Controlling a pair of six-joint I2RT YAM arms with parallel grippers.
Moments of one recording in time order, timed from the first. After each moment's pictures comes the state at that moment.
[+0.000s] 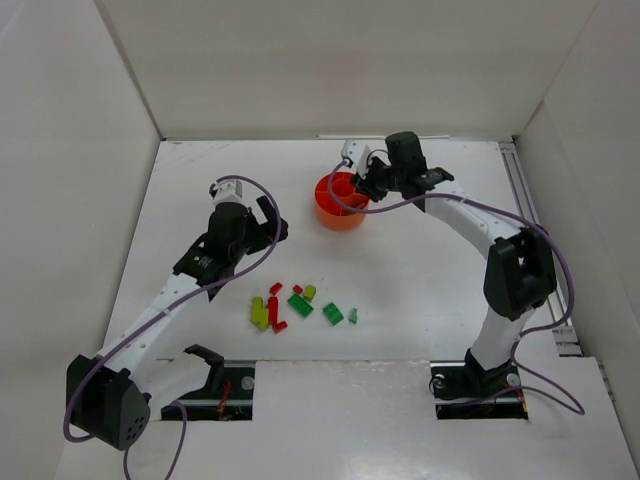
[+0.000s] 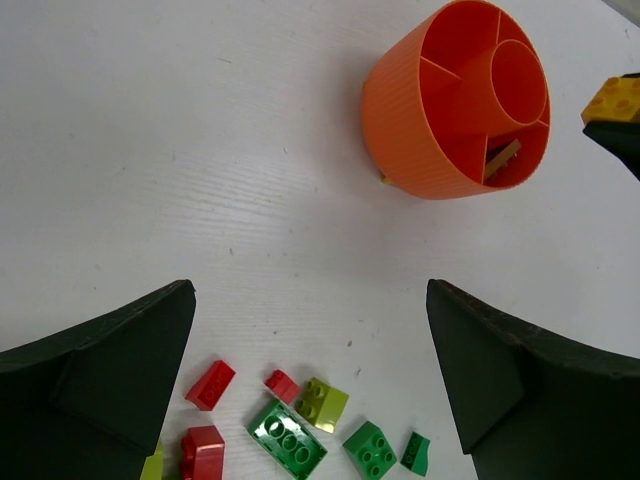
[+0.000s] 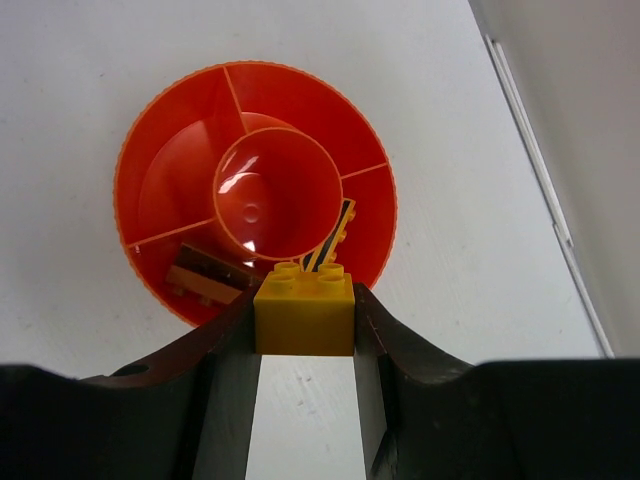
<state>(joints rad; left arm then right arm) -0.43 1.02 0.77 -0.29 -0.16 -0.68 0.45 1.78 1.46 -0.28 -0.31 -0.65</state>
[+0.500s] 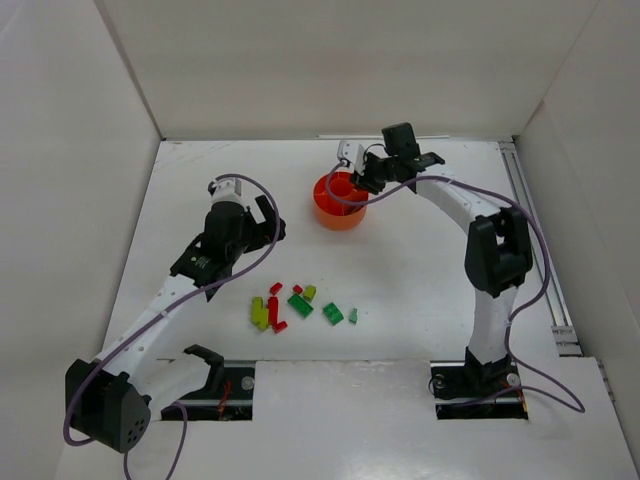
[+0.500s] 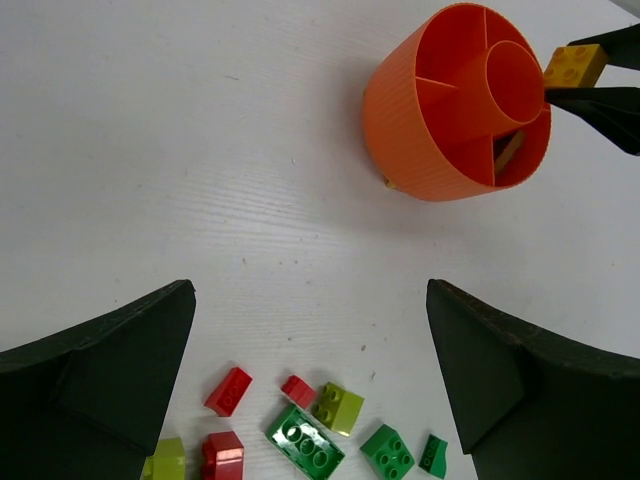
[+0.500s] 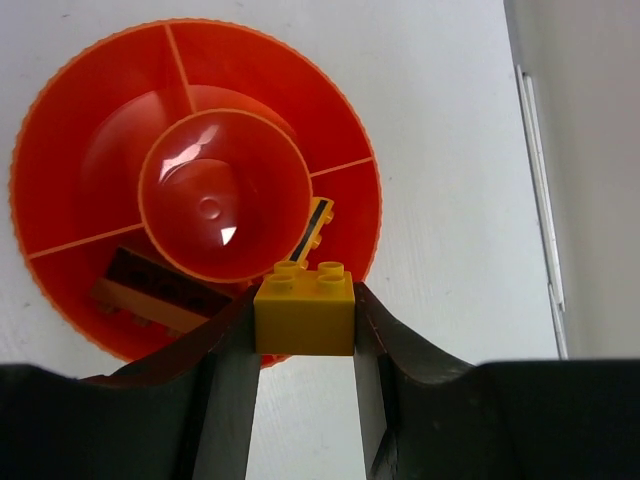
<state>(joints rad) -0.41 1.00 0.77 -0.28 -0.14 -0.61 0.39 1.99 1.68 -0.42 -0.48 -0.91</state>
